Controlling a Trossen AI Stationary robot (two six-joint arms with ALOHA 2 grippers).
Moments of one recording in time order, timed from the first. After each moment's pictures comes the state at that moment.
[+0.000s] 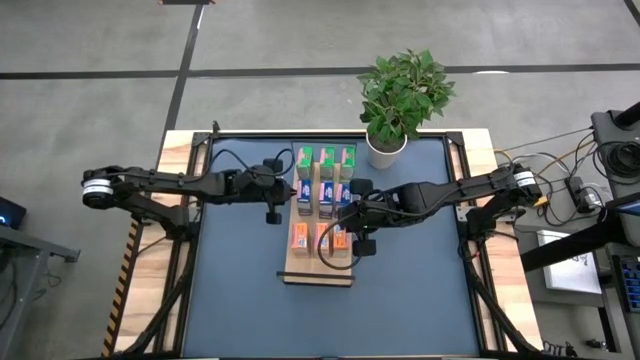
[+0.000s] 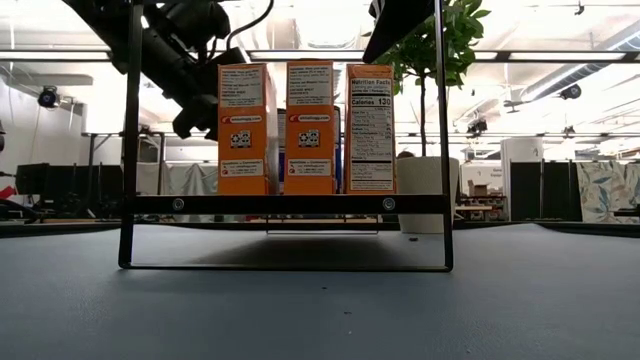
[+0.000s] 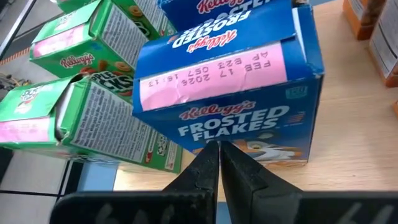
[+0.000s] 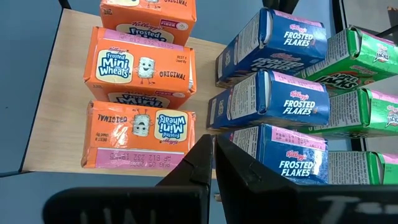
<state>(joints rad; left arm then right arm) 0.19 1.28 0.69 -0.05 -0.14 0.43 0.18 1.63 1.52 -0.86 0.29 -0.03</state>
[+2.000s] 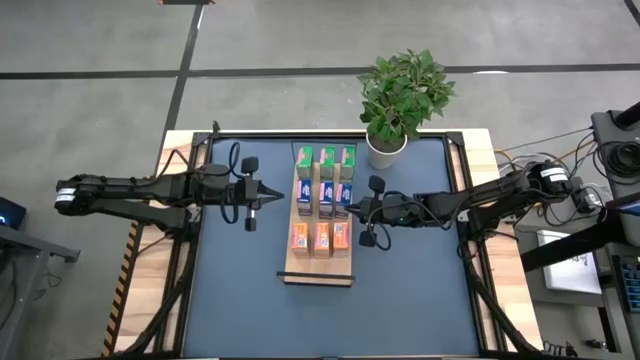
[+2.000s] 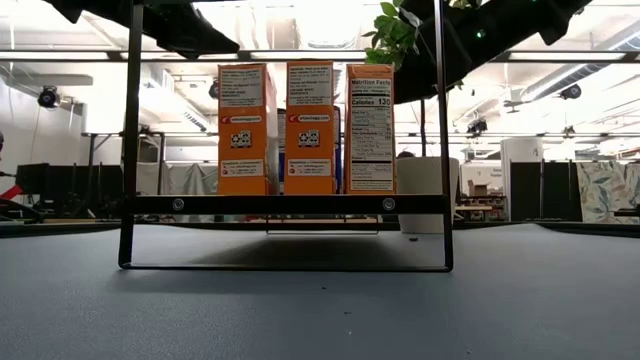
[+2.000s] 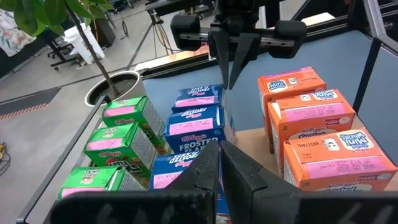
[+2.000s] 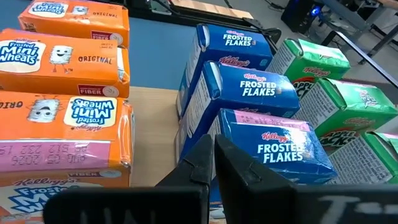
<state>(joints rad) 0.06 0.89 0.68 -0.12 -0.06 0.28 0.10 1.36 0.75 0.16 0.36 -0.10</state>
